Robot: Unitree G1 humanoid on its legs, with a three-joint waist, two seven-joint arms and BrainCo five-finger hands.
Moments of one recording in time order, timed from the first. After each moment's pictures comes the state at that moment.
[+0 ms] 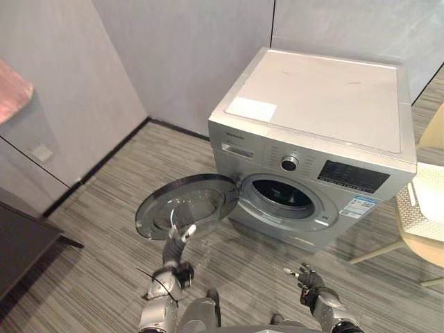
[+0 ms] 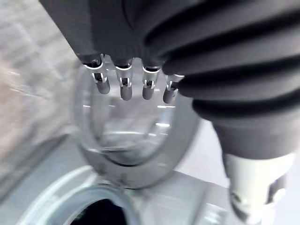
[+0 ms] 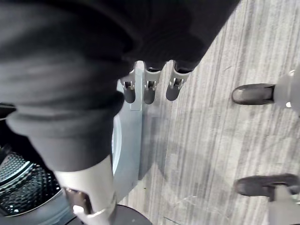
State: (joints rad) left arm 0.13 0.01 0.03 0.24 -0.32 -0.13 0.07; right arm -0.08 -0.11 -0.06 1.03 0.32 -0.05 0.00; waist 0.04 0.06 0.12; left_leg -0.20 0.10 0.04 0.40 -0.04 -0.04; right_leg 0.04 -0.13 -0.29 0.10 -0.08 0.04
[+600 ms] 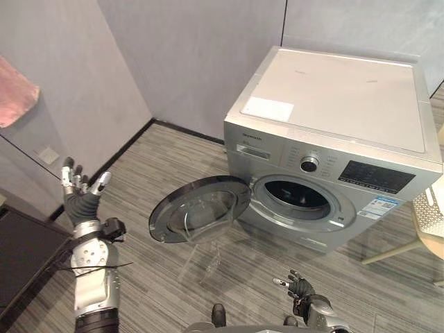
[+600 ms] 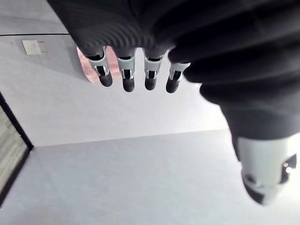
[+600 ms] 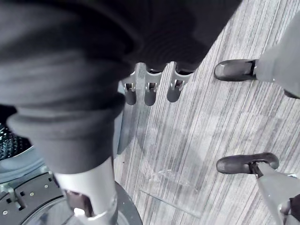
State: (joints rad) left arm 0.00 0.27 0.39 0.05 -0.25 -0.20 0.21; right arm -0.03 -0.09 0.00 1.03 0.27 -0.04 0.05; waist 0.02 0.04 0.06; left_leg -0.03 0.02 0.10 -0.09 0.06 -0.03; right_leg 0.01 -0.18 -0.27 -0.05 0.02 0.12
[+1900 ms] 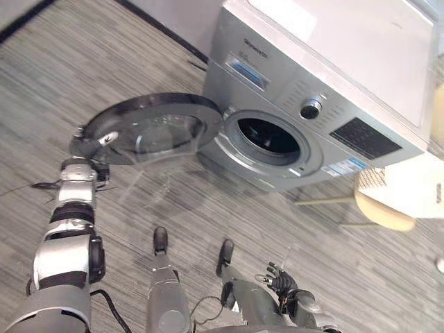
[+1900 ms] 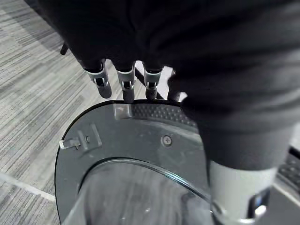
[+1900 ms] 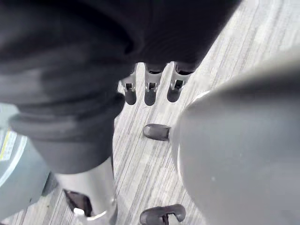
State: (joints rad) left arm -0.79 0.66 0.21 1.09 0.08 0.01 0.11; right arm 0.00 -0.05 0.13 0.95 0.34 -0.04 0.11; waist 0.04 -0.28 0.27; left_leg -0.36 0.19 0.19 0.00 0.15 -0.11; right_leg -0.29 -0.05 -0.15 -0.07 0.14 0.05
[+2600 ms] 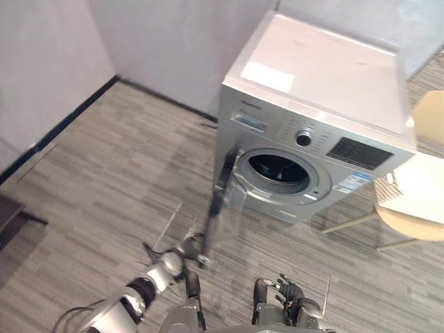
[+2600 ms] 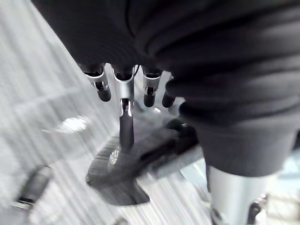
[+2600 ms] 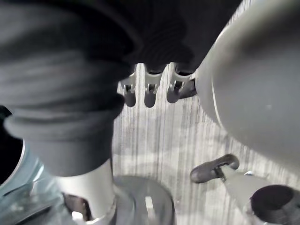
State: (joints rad) left arm -0.34 0.26 -0.81 0.80 0.01 0.02 0.02; right arm -0.02 0.00 0.03 1.03 0.39 -0.04 0.06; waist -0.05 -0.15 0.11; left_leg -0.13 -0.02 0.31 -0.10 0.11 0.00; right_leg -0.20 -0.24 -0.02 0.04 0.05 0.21
